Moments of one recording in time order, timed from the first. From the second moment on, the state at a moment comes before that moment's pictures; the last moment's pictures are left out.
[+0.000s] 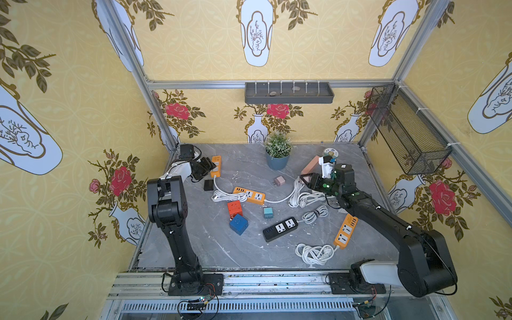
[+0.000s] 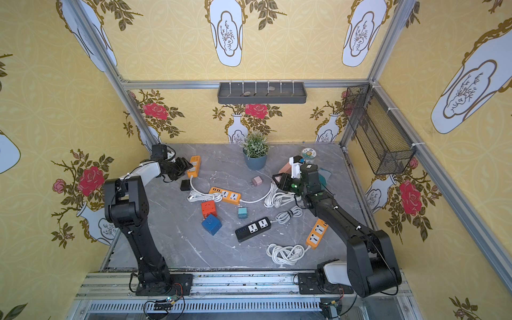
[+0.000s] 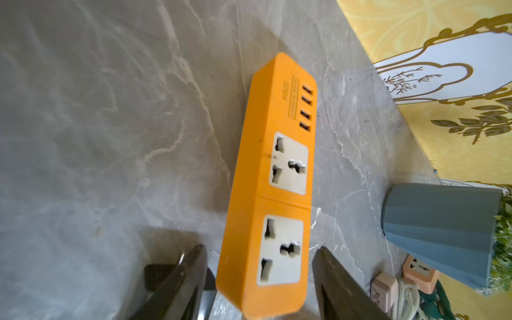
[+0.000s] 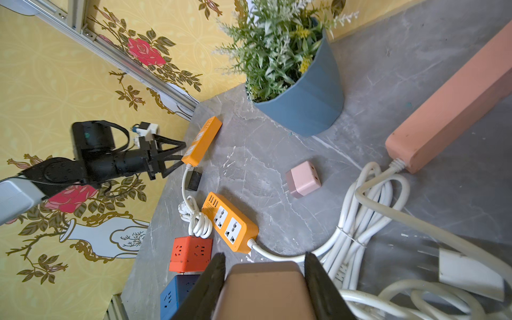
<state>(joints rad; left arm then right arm) 0.12 2.00 1.48 -0.45 0.36 -0.52 0.35 1.35 0.78 0.08 -0.46 0.57</state>
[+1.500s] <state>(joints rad) -0.24 1.05 0.82 -0.12 0.33 -0.64 0.63 1.59 1.21 -0.30 -0.02 0.40</state>
